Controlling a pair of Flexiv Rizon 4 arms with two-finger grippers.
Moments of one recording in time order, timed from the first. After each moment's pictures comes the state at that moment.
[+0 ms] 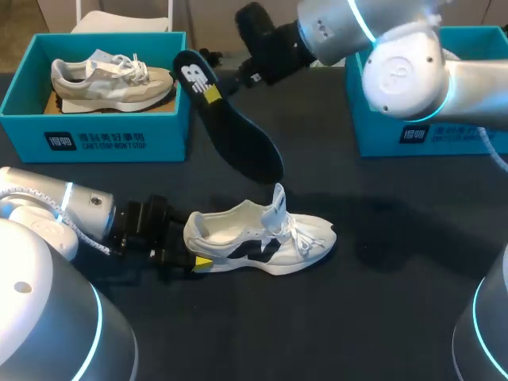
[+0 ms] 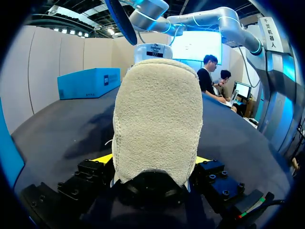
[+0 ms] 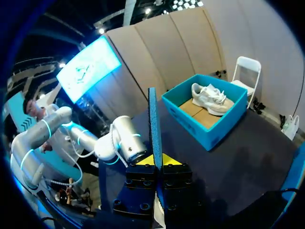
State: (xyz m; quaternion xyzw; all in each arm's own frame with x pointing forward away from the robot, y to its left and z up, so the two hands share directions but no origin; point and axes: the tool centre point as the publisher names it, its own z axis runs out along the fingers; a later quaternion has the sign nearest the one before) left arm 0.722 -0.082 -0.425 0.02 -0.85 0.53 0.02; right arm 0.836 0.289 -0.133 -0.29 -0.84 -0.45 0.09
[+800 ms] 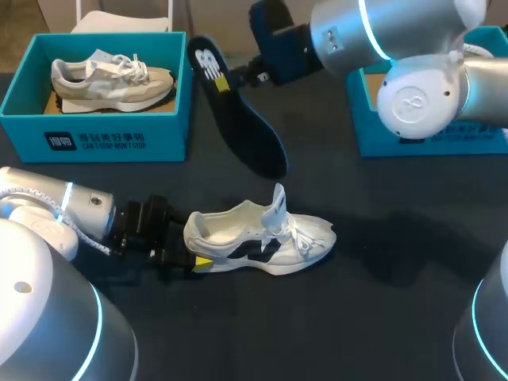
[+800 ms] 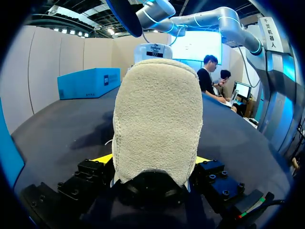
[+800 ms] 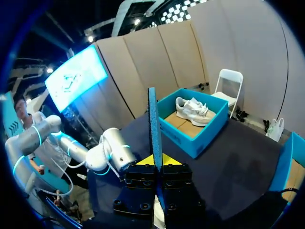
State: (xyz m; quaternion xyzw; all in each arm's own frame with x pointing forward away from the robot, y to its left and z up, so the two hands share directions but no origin) left arm 0.722 -0.082 -0.425 0.02 -0.85 0.53 0.02; right arm 0.834 0.277 -0.111 -0.33 -0.81 -0.48 0.01
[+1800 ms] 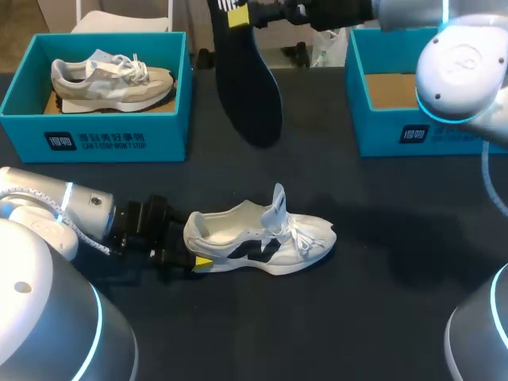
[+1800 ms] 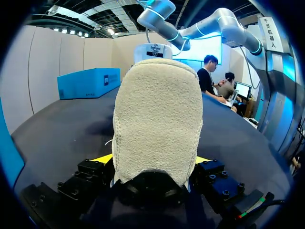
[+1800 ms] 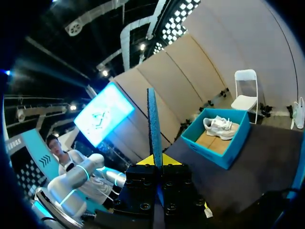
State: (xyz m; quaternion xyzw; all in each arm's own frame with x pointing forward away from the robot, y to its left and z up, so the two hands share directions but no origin) left arm 0.722 -0.082 -0.425 0.02 -0.85 0.53 0.02; right arm 0.820 0.254 0.007 -0.35 -0.71 -0.60 0.16
